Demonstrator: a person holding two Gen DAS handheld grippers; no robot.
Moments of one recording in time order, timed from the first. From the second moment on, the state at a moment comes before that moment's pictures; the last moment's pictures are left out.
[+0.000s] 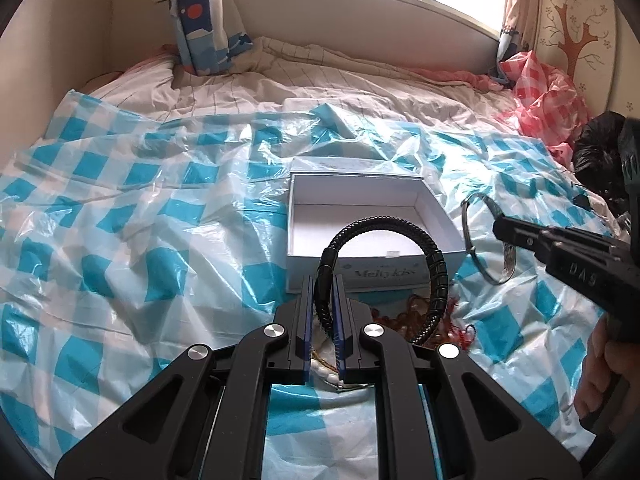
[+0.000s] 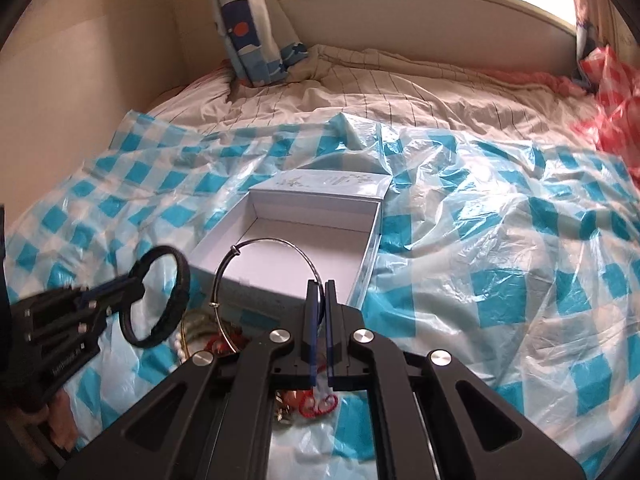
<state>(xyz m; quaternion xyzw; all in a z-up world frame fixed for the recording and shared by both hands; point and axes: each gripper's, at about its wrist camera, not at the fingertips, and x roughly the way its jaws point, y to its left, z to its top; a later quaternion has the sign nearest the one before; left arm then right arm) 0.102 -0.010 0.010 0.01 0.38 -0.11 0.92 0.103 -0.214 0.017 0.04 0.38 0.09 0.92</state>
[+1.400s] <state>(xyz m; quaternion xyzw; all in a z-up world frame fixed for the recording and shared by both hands) 0.181 -0.034 -0.023 0.02 0.41 -0.09 0.91 0.185 -0.212 -0.011 0.07 0.41 0.07 0.91</state>
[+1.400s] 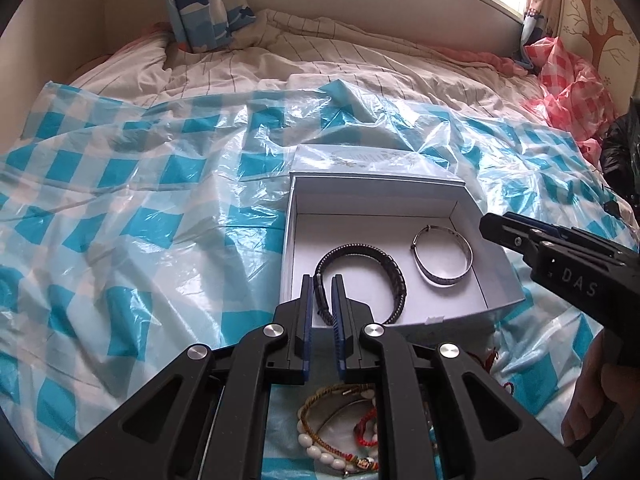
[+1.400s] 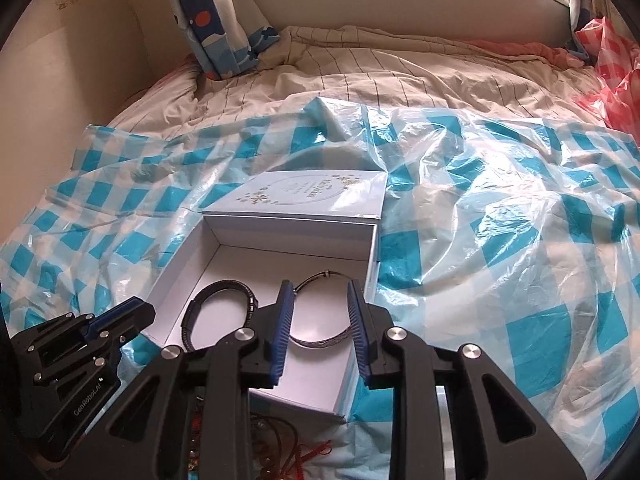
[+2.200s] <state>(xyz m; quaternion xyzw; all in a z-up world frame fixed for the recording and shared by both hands) 0.084 -0.005 -0.011 0.03 0.42 -0.09 0.90 0.117 -0.224 0.015 0.08 0.41 0.10 0.90</state>
